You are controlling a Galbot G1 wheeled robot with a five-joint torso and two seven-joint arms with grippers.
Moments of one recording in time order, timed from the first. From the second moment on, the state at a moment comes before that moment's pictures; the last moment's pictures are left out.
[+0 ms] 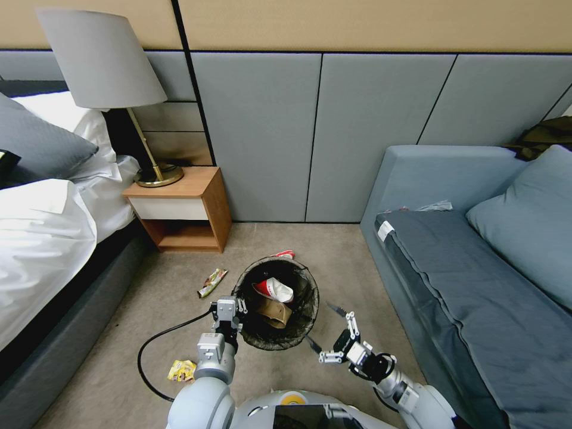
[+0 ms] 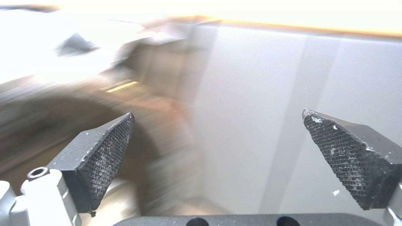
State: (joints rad) left arm 1.76 -1.43 -0.28 -2.37 0.02 0.33 -0.26; right arm -1.80 1.27 0.46 2.14 -0.02 0.67 -0.06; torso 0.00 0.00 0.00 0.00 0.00
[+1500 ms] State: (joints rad) left arm 1.78 -1.43 -0.29 -2.37 0.02 0.33 -0.26; right arm -1.77 1.39 0.48 1.97 0.03 0.71 0.04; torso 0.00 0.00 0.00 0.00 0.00
